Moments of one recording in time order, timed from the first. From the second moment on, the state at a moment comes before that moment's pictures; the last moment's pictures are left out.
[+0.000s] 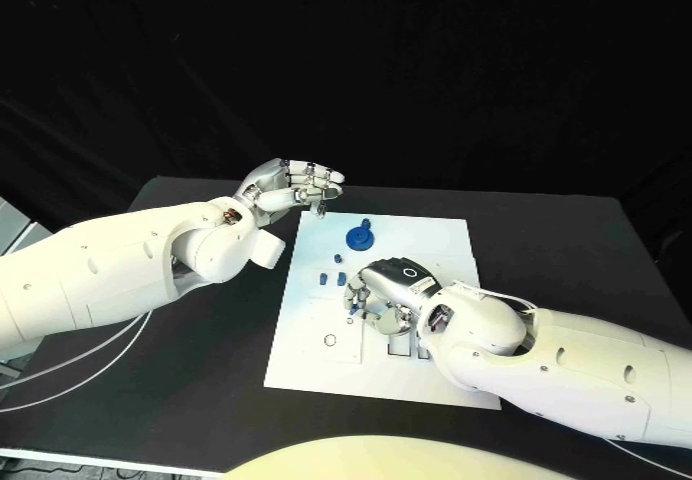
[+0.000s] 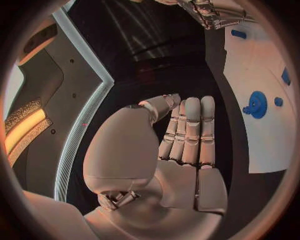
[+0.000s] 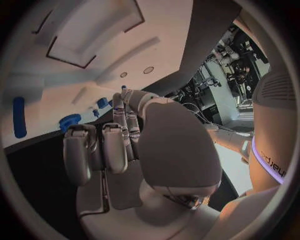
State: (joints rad) left arm 1.16 -0.91 0.00 1.50 -0.19 -0.14 0.38; left_hand 1.40 -0.17 0.60 -0.08 0.25 0.84 0.21 0.32 0.30 0.91 0.14 0.53 0.23 1.05 0.05 1.16 0.47 0.17 0.85 0.14 1.10 0.69; right arm 1.07 -0.60 -0.14 1.65 -1.70 -0.37 -0.23; right_hand 1.48 -0.22 0.61 0.11 0.19 1.08 0.11 0.32 0.39 1.29 0.08 0.09 0.19 1.46 -0.03 1.41 1.24 0.03 1.47 0.07 1.48 1.31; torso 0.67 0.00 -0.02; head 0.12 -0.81
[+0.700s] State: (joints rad) left arm 1.16 -0.91 0.00 1.50 -0.19 -0.14 0.38; left_hand 1.40 -0.17 0.60 -0.08 0.25 0.83 0.21 0.32 0.30 0.90 0.14 0.53 0.23 1.05 0.05 1.16 0.47 0.17 0.85 0.14 1.10 0.68; right arm 1.06 -0.59 -0.14 1.64 -1.72 -0.36 -0.24; right_hand 1.48 -0.22 0.61 0.11 0.19 1.08 0.11 0.32 0.39 1.29 0.08 0.09 0.19 1.46 -0.03 1.41 1.24 0.03 1.47 0.07 1.48 1.31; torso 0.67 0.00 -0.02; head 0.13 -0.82
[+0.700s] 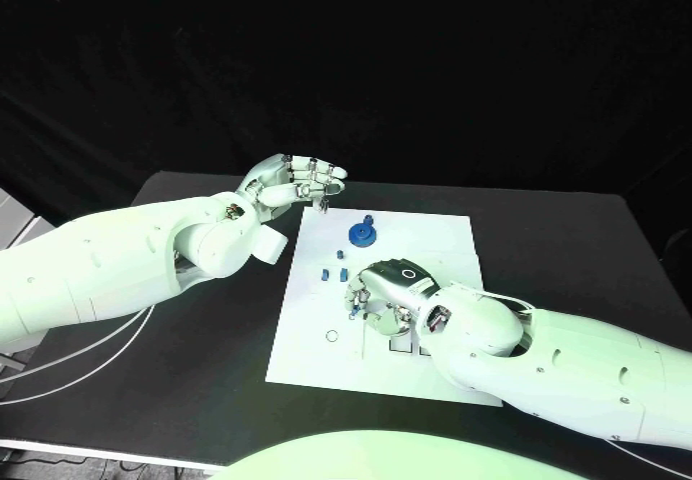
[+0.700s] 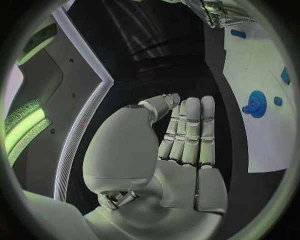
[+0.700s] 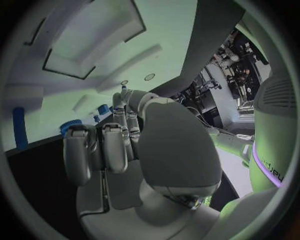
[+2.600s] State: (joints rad) left arm 1.16 -0.92 0.00 1.50 -0.19 -0.14 0.37; left_hand 1.40 -0.17 0.60 -0.08 0.25 0.83 0.21 0.32 0.30 0.89 0.14 0.53 0.23 1.05 0.06 1.16 0.47 0.17 0.85 0.14 1.10 0.68; right arm 1.04 -0.58 -0.15 1.61 -1.73 -0.36 -0.24; right_hand 1.37 -0.26 0.58 0.12 0.14 0.99 0.13 0.24 0.38 1.12 0.09 0.06 0.12 1.47 0.00 1.38 1.16 0.05 1.47 0.09 1.28 1.31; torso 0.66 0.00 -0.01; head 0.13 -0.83
